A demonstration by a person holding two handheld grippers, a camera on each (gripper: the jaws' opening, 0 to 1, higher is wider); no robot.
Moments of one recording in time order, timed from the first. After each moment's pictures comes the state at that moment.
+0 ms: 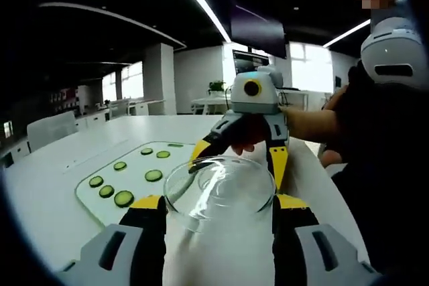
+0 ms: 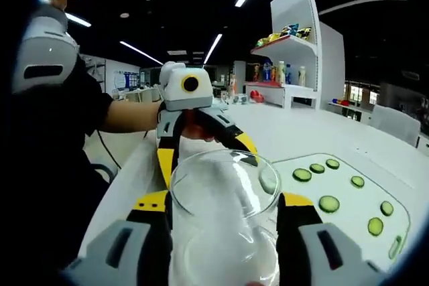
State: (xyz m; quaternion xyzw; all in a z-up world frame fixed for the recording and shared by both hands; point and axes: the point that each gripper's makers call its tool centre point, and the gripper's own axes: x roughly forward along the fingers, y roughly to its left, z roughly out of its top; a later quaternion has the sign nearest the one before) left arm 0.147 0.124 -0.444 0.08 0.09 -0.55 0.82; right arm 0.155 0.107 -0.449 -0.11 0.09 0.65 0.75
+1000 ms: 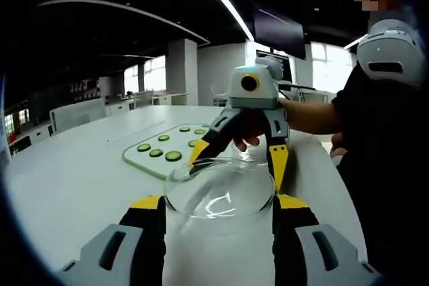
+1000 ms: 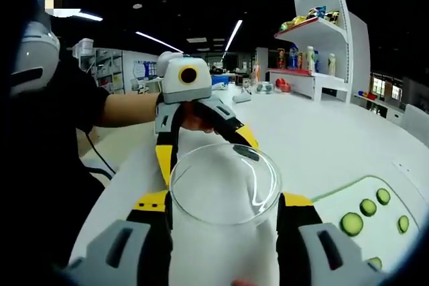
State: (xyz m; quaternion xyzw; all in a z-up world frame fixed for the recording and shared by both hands) left arm 0.148 0.224 -0.460 0.07 0.12 -0.49 0.86; right arm 0.150 0.208 -0.467 -0.14 0.13 0.70 0.69
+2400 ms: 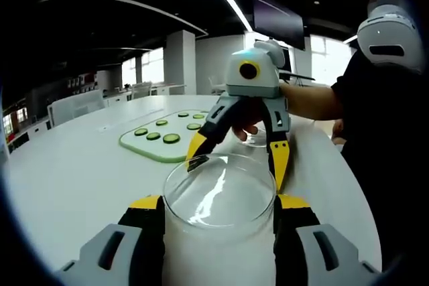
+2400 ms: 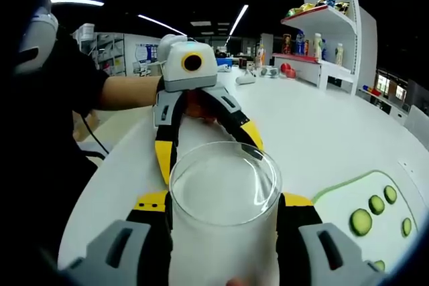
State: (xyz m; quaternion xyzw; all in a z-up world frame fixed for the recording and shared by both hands) left arm 0.142 0.220 -0.484 0.09 0.14 -0.50 0.85; right arm 0.149 0.212 -0.491 -0.19 0.16 0.69 0.68
